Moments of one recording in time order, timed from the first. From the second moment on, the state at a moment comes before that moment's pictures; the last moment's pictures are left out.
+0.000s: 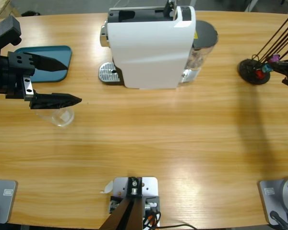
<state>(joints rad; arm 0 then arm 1) -0.67 1.34 -0.86 0.31 -0.31 0.27 0.17 1.45 -0.24 -0.60 -0.25 0.09</state>
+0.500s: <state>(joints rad) -0.67 1.34 -0.86 0.31 -0.31 0.27 0.17 1.43 -0.30 -0.50 -0.25 0.09</state>
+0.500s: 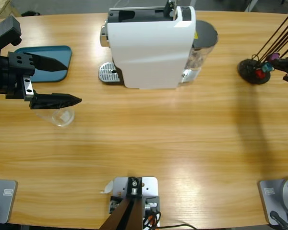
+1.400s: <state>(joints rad) -0.67 1.33 -0.85 0.31 -0.31 0.27 0.17 1.26 -0.47 -0.26 -0.28 0.05</state>
